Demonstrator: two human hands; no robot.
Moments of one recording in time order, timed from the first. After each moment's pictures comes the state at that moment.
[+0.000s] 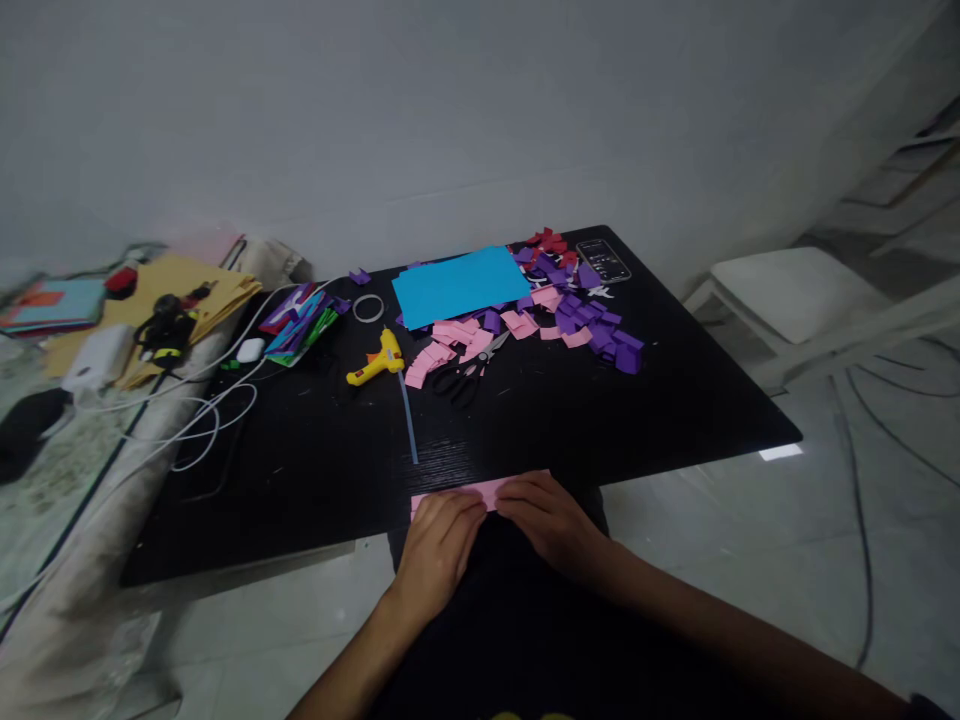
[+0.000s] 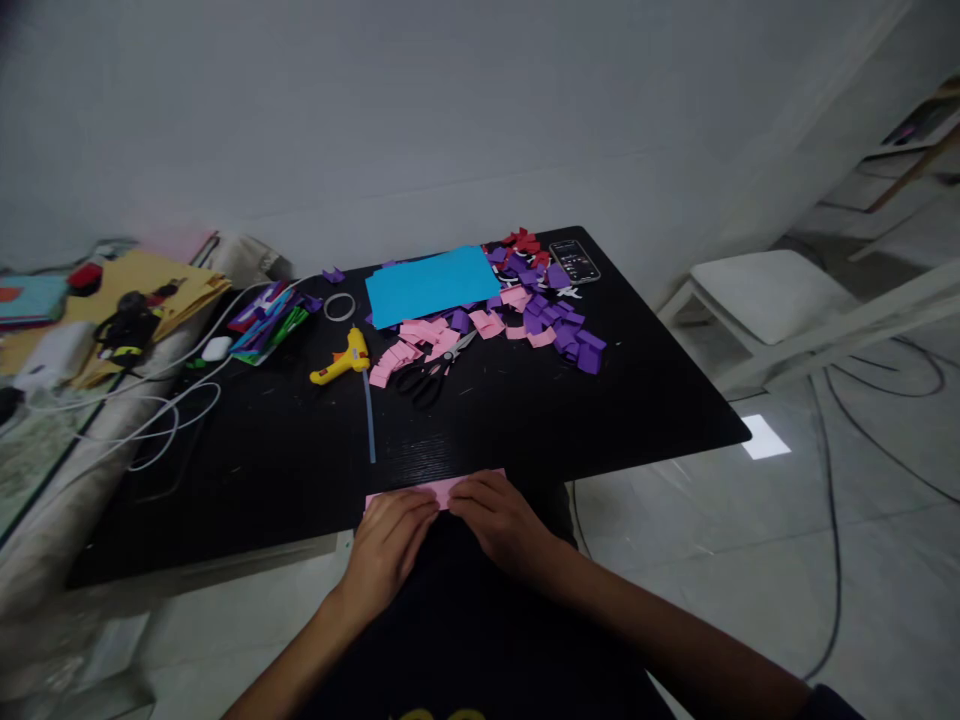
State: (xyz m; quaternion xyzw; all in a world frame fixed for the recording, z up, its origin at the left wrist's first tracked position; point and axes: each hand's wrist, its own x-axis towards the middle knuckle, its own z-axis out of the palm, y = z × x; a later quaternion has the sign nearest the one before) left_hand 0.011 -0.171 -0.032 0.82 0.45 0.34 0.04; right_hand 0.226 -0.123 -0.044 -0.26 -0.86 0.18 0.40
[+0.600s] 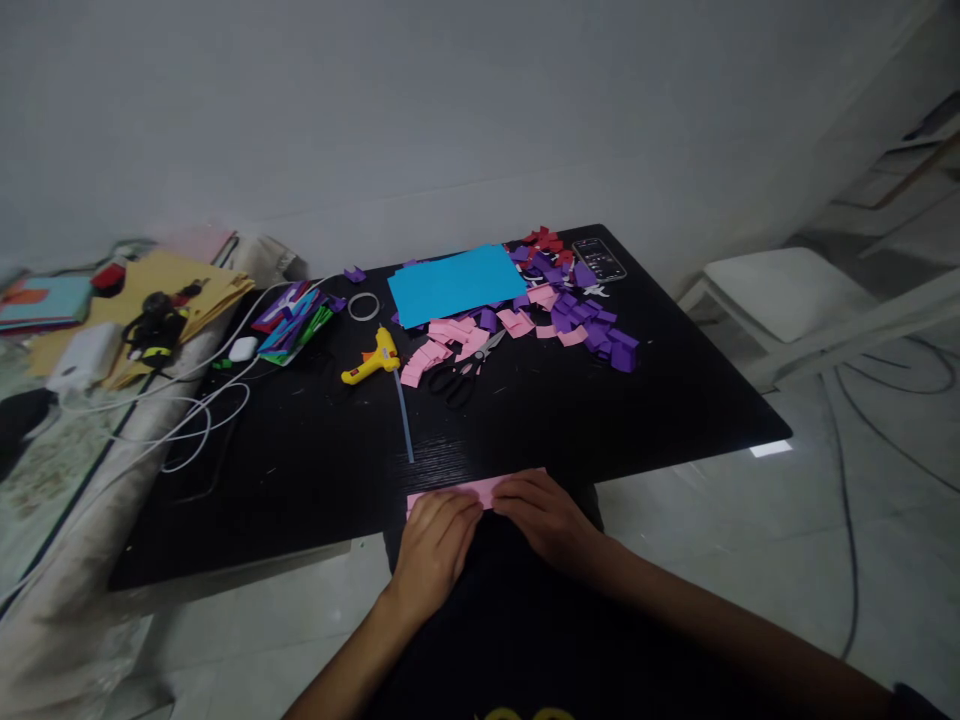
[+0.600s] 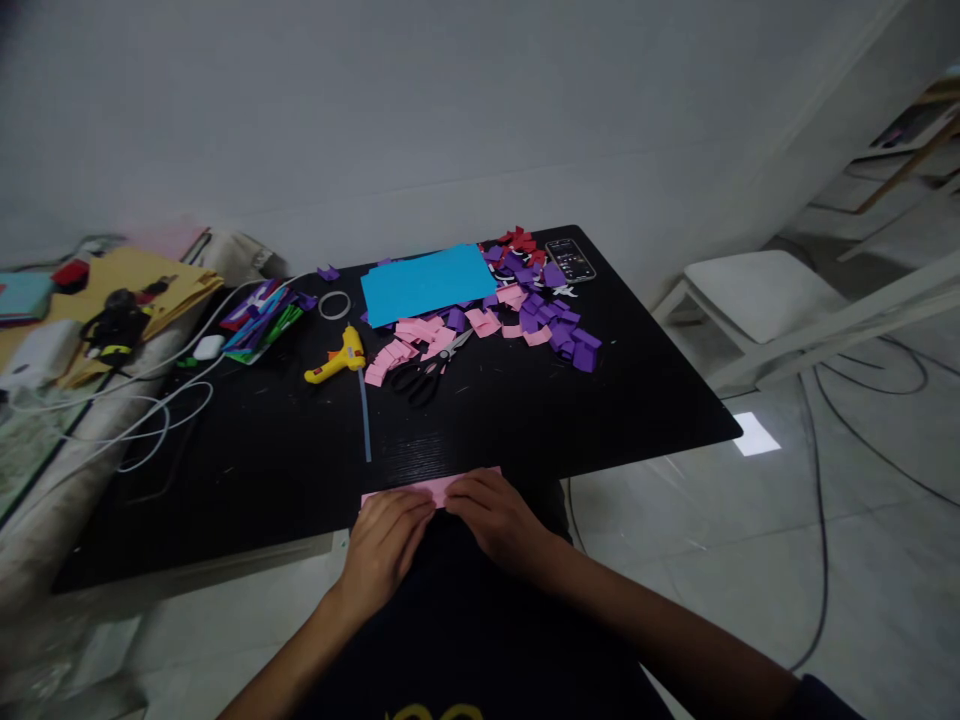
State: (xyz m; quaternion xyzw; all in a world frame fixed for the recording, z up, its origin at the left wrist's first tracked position) left_hand 0.011 -0.170 -0.035 0.83 0.44 0.35 0.02; right_hand 0.226 -0.123 -0.046 -0.26 -0.86 0.18 0.40
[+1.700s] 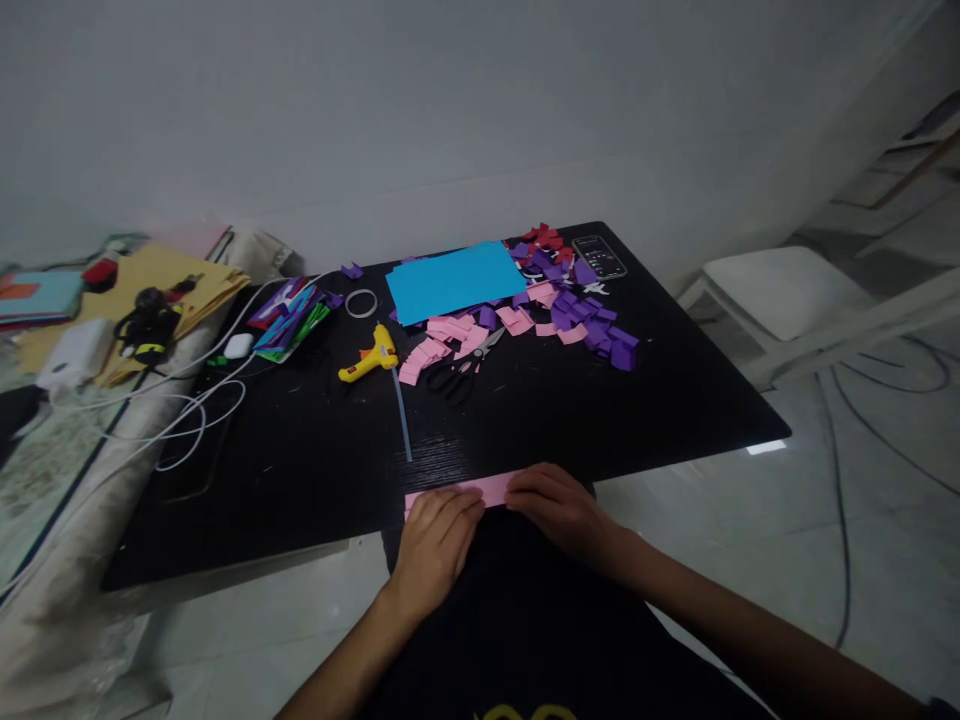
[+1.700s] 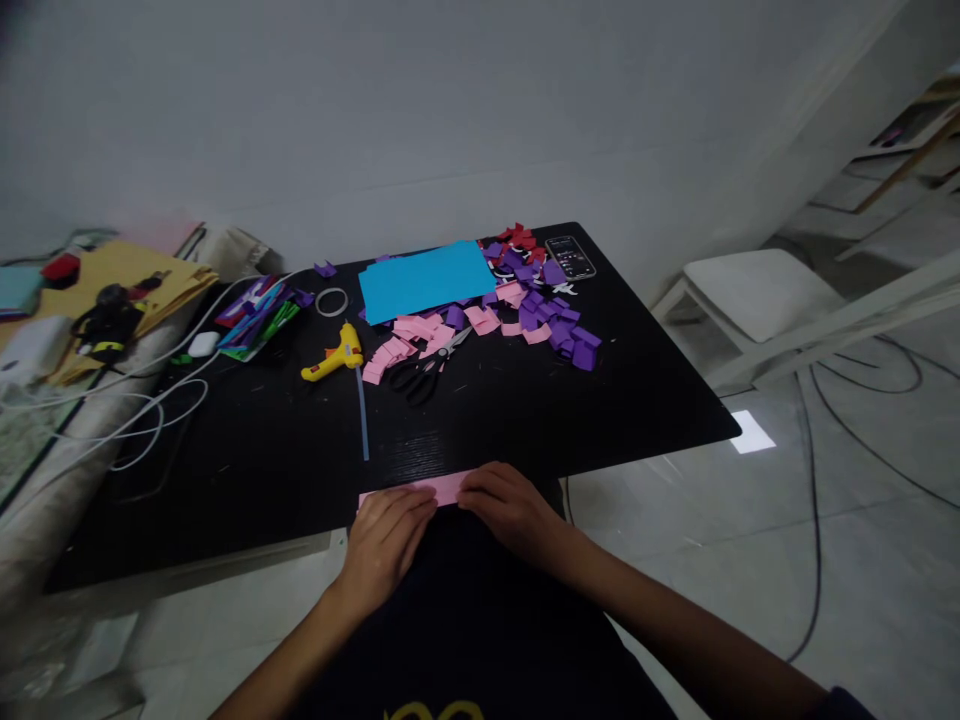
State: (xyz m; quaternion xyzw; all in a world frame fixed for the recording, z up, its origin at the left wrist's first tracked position) left_hand 0.013 -0.168 -0.035 0.84 0.43 0.34 0.01; right_hand 0.248 -0.113 -0.049 -0.25 -0.87 0.18 0.39
